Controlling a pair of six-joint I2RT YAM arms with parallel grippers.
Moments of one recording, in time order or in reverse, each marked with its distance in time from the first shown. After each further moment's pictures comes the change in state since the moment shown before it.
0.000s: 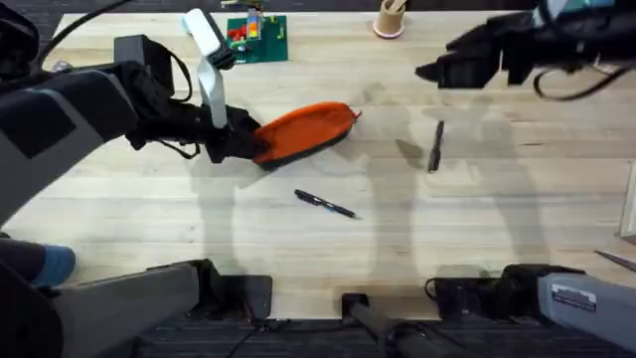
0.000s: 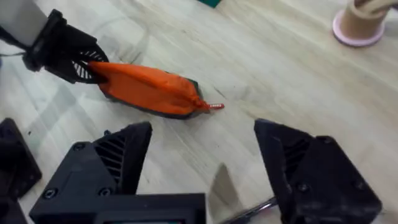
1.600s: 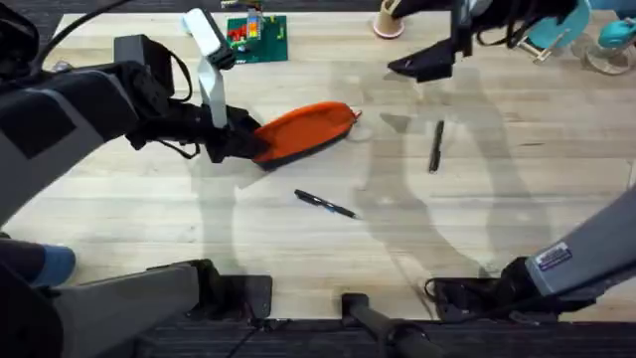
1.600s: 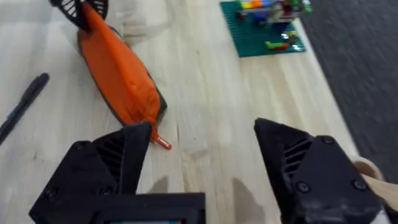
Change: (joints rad) left arm 0.000 0.000 0.000 0.003 -0.003 0.000; right arm 0.040 0.593 0.448 -0.149 -0.261 -0.872
